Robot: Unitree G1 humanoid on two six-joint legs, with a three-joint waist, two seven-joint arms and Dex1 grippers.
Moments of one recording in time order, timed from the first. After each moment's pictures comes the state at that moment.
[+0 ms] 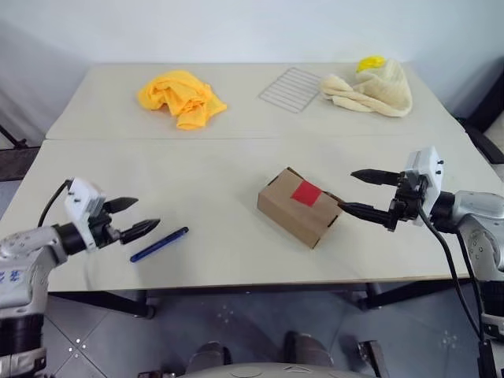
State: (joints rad) left arm -0.11 0.77 0.42 0.00 -0.41 0.43 -0.98; right arm -0.45 -0.79 -0.15 0.01 0.52 0.39 1.19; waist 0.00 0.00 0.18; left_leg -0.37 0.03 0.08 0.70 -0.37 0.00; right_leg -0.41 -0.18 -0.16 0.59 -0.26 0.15
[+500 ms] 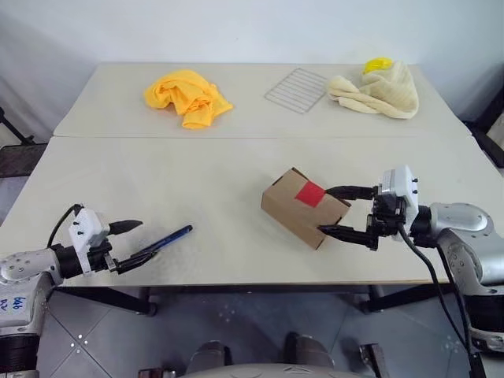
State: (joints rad) left arm -0.10 0.78 0.33 0.16 -0.37 0.13 -1.09; right arm -0.37 -0.75 -0.11 -0.16 0.54 0.41 1.16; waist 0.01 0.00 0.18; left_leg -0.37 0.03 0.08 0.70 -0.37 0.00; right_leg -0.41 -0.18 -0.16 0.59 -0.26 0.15
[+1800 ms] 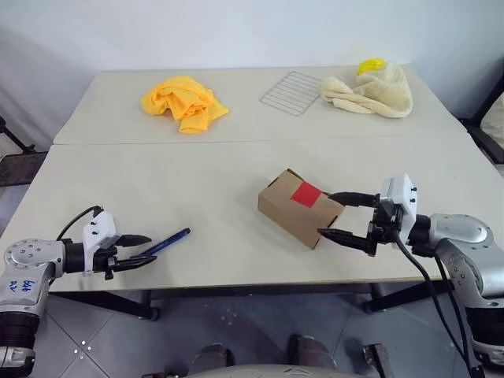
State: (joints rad) left arm -0.19 0.89 0.15 0.33 -0.29 0.08 -1.23; right arm -0.30 -0.75 -0.13 -0.19 0.53 0.41 1.09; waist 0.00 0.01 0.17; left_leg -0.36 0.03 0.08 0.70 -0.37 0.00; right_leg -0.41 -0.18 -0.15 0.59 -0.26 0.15
